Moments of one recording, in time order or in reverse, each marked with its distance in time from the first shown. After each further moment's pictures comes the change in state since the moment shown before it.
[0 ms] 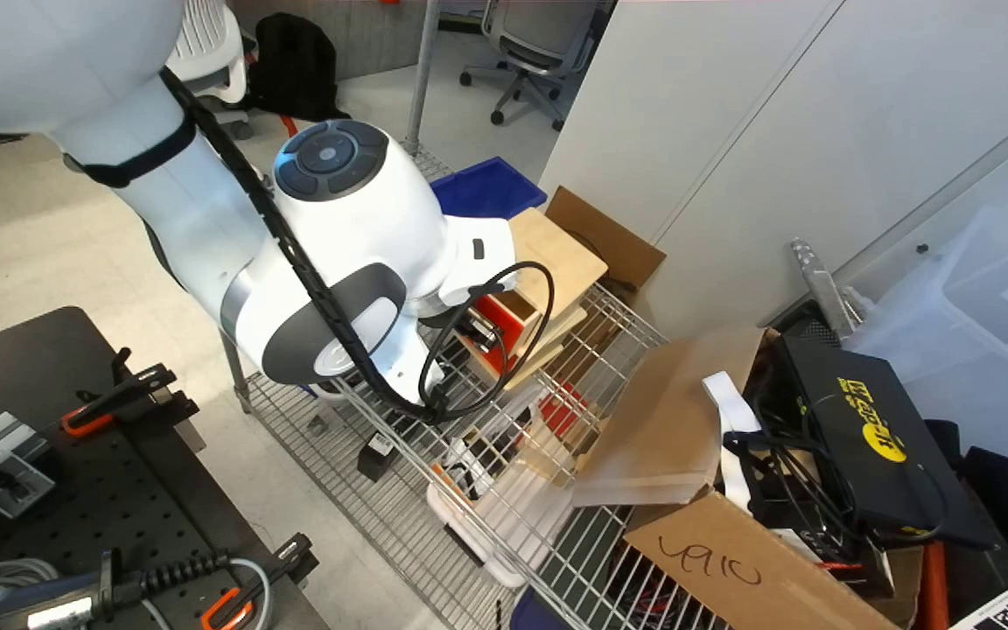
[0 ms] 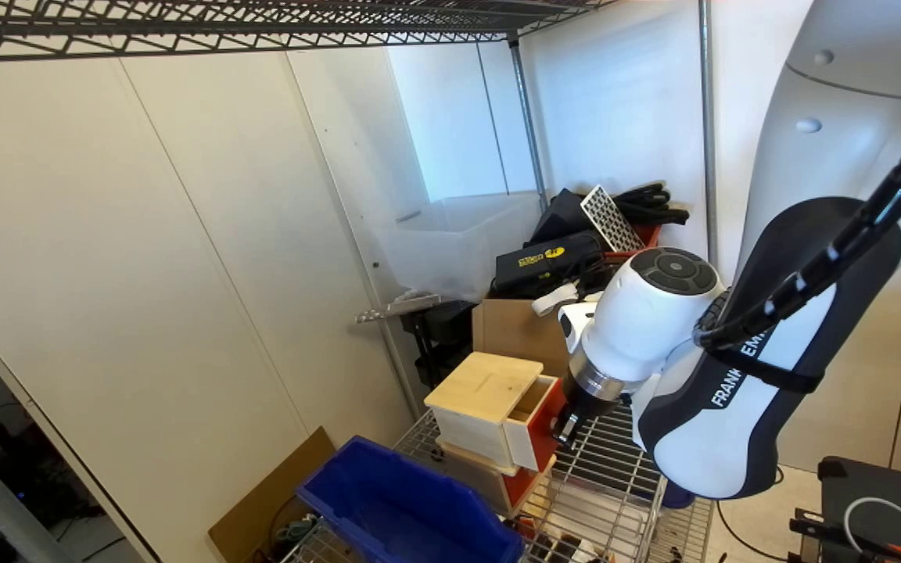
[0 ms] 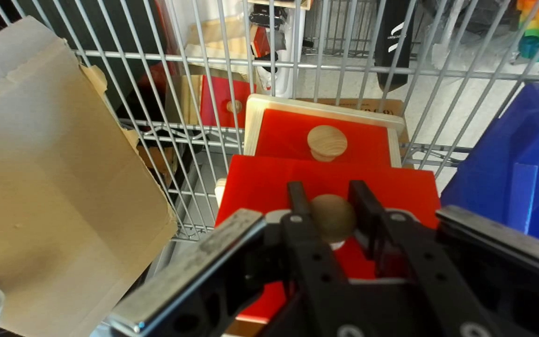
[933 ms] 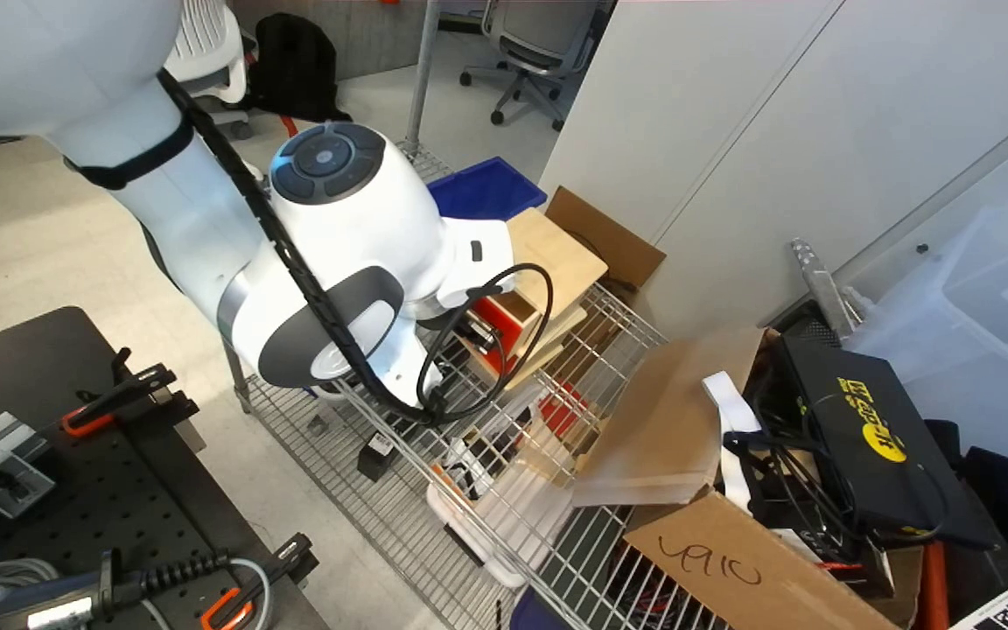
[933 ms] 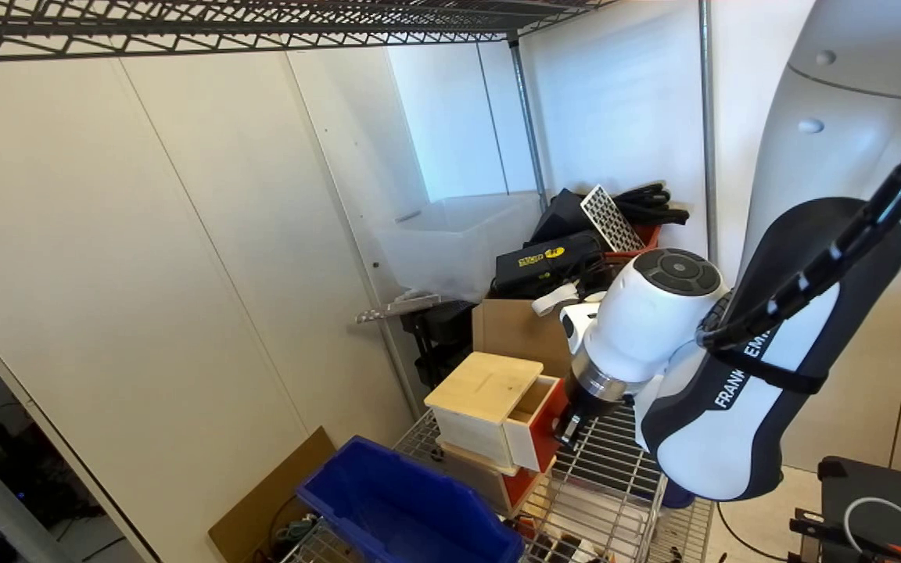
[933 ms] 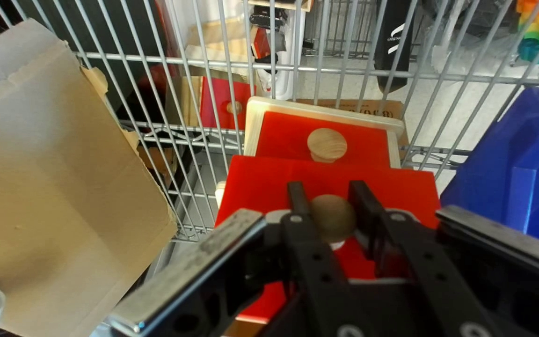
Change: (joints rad) arm -0.001 -0.002 0.000 -0.009 0.001 0.007 -0.006
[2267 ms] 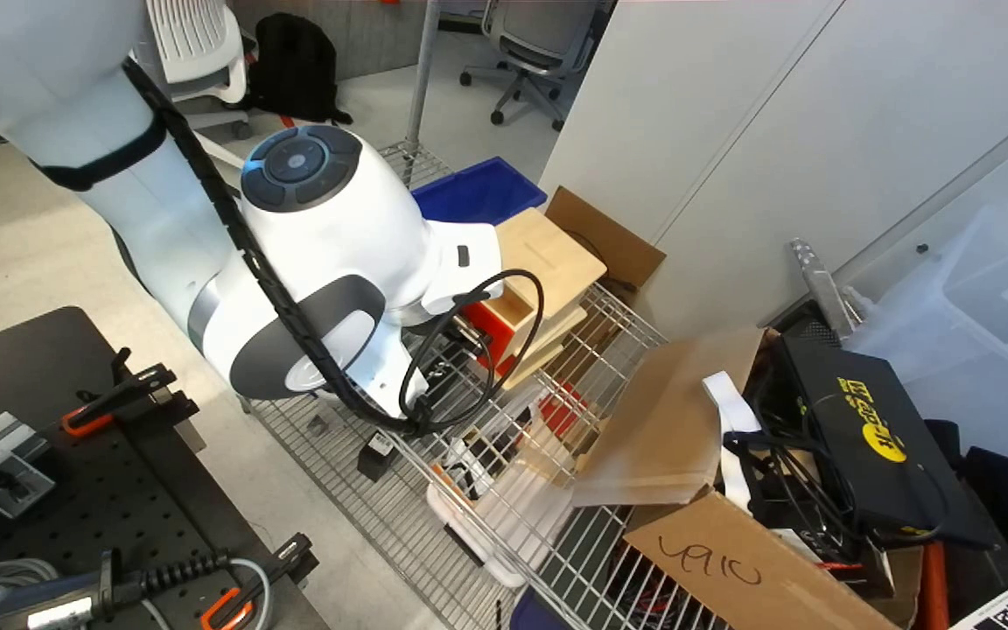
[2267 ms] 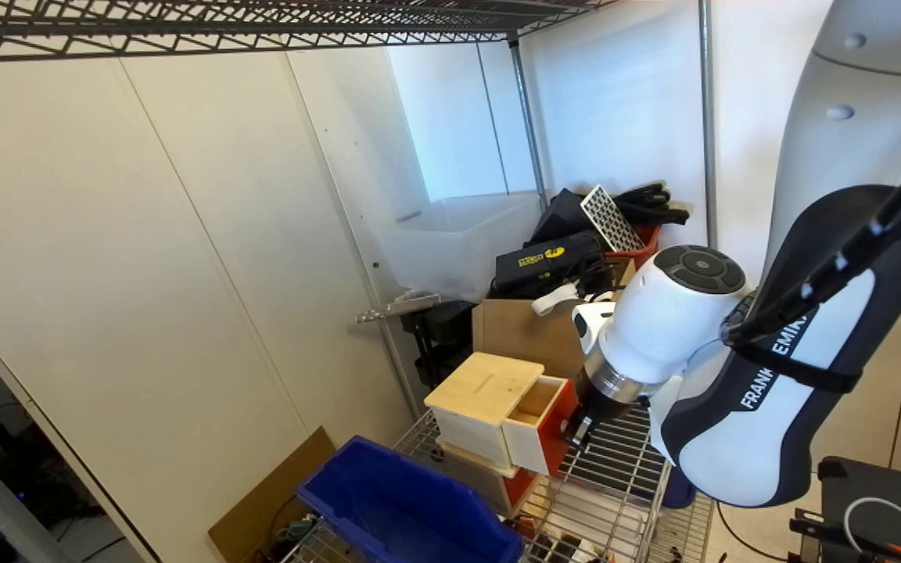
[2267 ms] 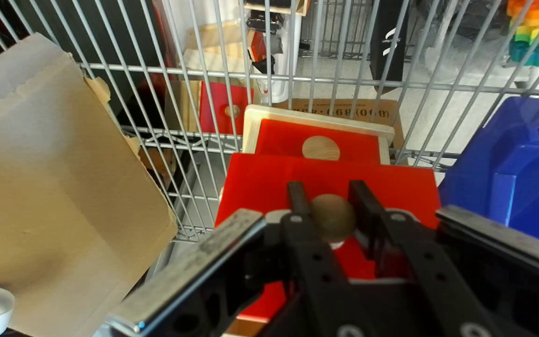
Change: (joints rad) arm 0.001 -0.038 -0.001 -0.060 -0.001 0.032 -0.002
